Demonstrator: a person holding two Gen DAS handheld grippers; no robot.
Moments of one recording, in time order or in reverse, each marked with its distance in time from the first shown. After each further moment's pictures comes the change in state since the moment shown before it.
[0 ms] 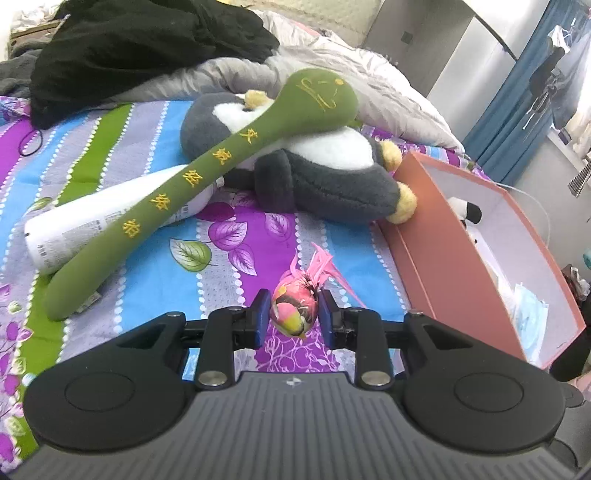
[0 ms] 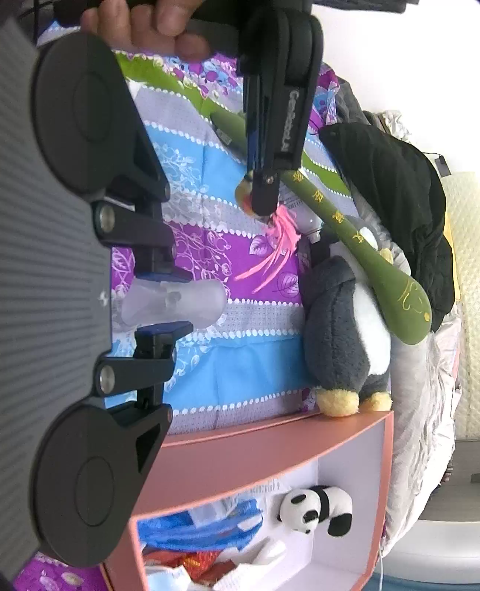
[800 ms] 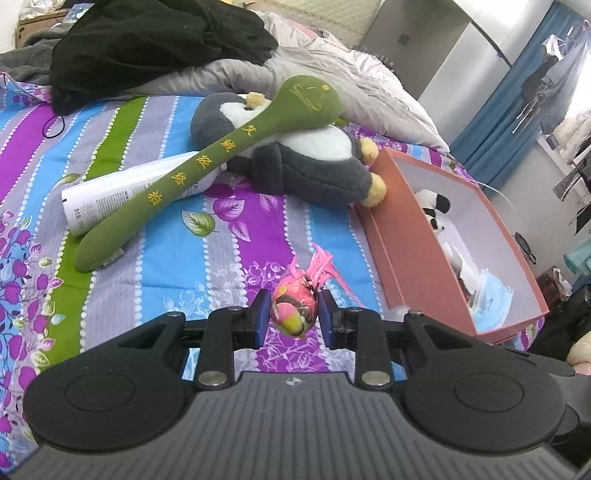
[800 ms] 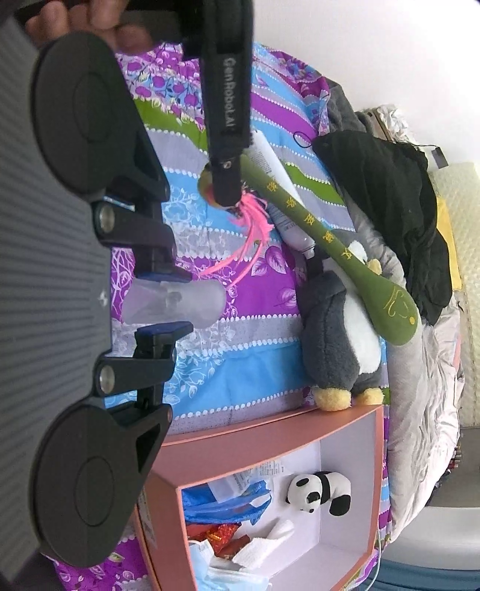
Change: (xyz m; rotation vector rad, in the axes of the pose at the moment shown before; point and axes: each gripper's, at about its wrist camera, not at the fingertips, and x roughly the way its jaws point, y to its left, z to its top) left arm -0.075 -0.007 -0.025 -0.039 0.021 -0.035; right arm -0.054 0.028 0.008 0.049 0.022 -0.012
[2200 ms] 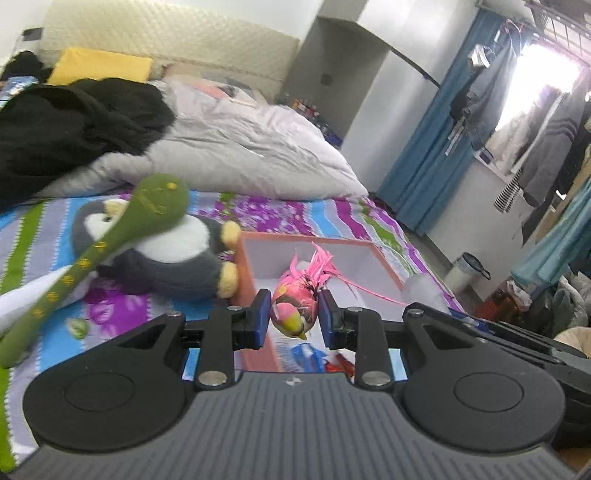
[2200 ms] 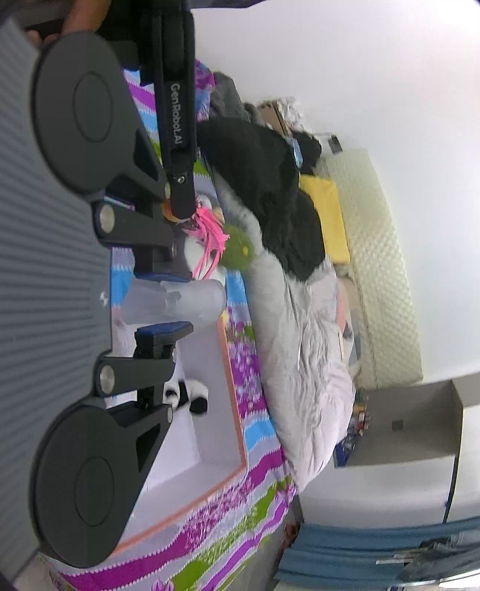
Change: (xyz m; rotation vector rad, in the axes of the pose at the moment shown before) left arm -0.020 -0.187 0.072 0.140 -0.141 -0.148; right arm -0.121 -0.126 0.086 0.061 -0.312 -0.050
